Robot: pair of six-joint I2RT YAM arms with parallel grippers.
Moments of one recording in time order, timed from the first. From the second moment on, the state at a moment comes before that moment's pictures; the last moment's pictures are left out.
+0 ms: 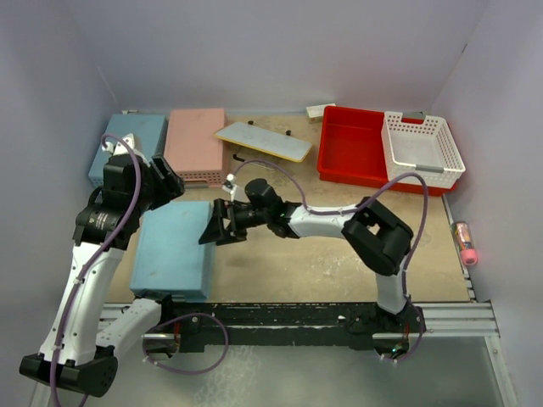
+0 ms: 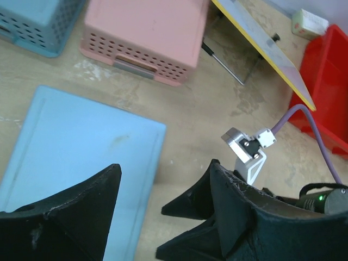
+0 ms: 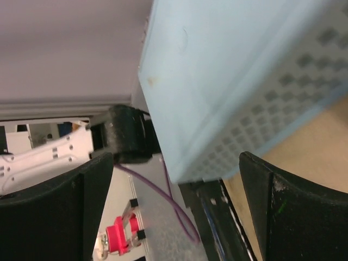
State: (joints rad) left arm -0.19 0.90 1.18 -0.86 -0.16 -0.59; right arm 0.95 1.98 1.23 0.34 -0.62 0.99
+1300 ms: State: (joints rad) left arm -0.67 1.17 0.75 -0.80 -0.48 -1.06; right arm 0.50 1.00 0.88 -0.59 0.21 0.53
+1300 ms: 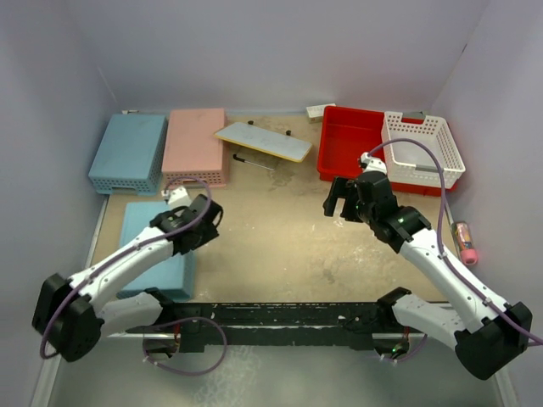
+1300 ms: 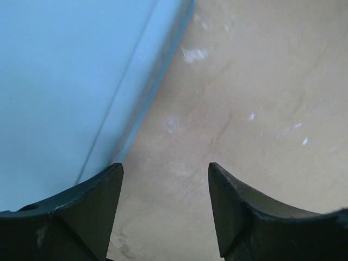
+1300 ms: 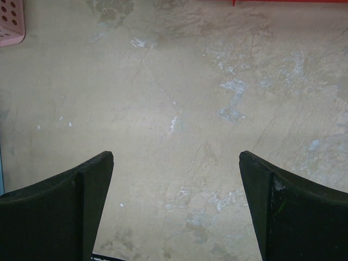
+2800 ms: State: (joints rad) left arm -0.24 1.12 0.75 -0.80 -0.52 -1.01; right arm 0.50 0.98 0.85 -0.56 0.21 0.52
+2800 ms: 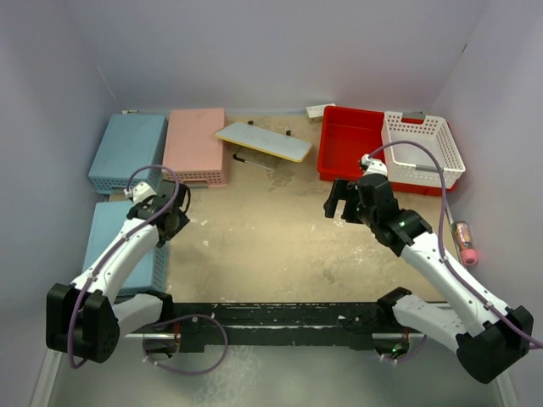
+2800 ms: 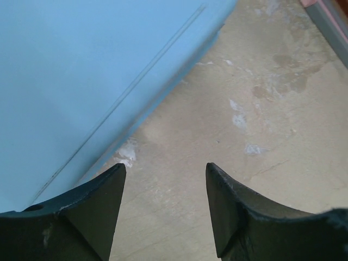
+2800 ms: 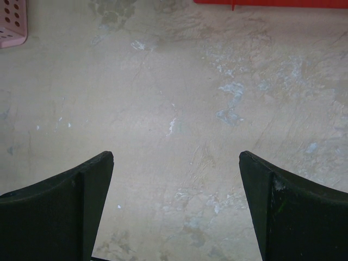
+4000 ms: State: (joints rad) left arm 0.05 1.14 0.81 -0.74 -0.34 -0.77; right arm 0.50 0.90 0.83 -0.60 0.27 0.51
